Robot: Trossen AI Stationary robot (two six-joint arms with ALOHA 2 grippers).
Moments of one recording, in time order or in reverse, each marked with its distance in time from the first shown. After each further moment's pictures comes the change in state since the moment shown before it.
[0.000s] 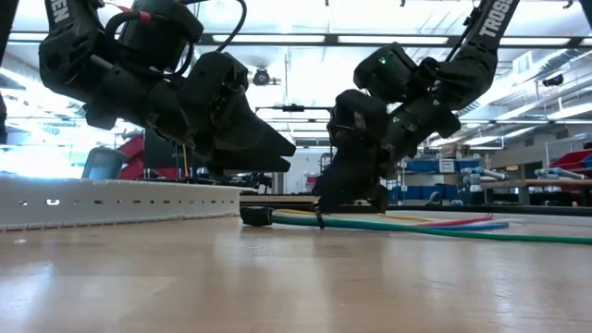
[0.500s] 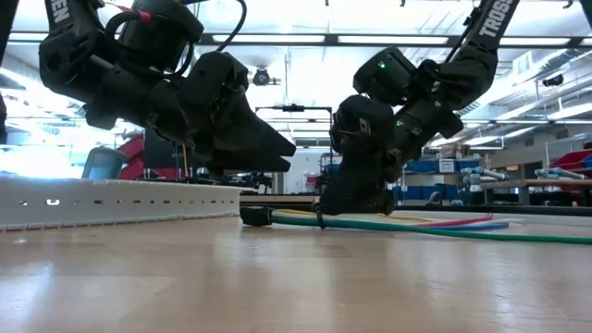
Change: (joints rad) left arm 0.000 0.000 0.000 0.000 0.000 0.000; right arm 0.000 0.000 0.000 -0.056 -0.024 -0.012
